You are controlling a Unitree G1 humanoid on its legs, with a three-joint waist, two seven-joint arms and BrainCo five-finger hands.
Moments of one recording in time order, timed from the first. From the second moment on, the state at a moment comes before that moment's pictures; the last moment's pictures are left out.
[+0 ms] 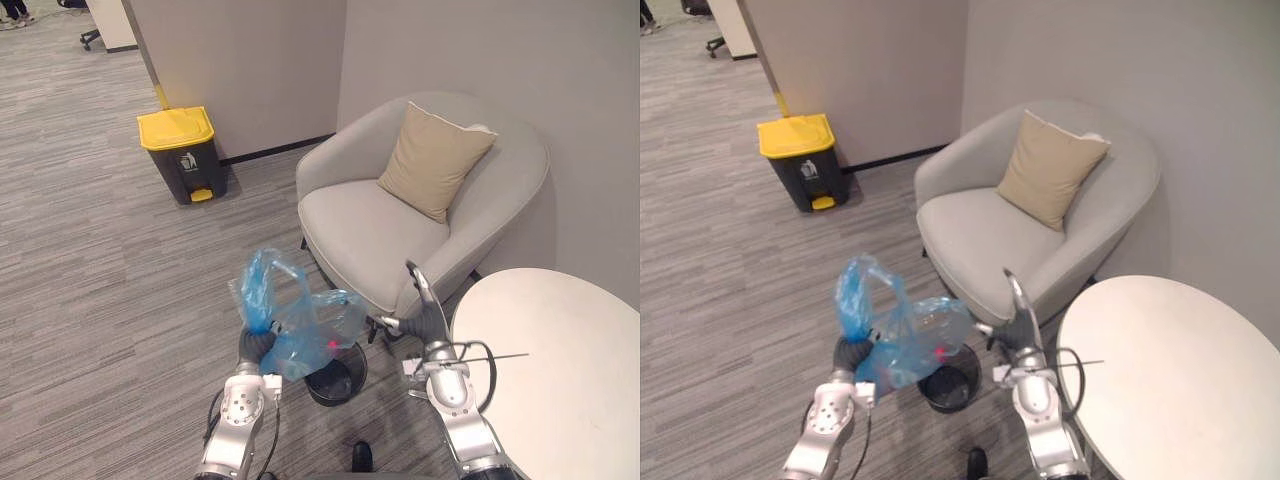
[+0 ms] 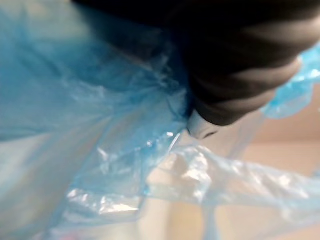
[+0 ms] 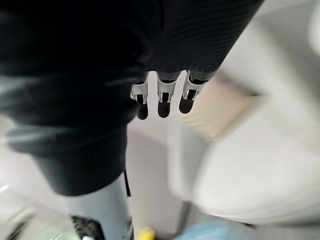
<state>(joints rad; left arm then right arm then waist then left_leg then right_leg) 0.15 0.06 -0.09 0.29 0.00 -0.11 0.23 0.14 -0.06 0.02 0.20 -0.23 -0.13 -0.18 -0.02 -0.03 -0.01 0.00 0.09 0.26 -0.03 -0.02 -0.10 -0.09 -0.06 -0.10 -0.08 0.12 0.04</state>
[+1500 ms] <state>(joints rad) 0.13 0.02 -0.03 0.53 -0.14 -0.08 0.13 0.02 -0.09 -0.10 0.81 -0.08 -0.05 -0.21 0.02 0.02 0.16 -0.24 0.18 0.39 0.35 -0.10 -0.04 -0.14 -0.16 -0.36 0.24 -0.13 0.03</state>
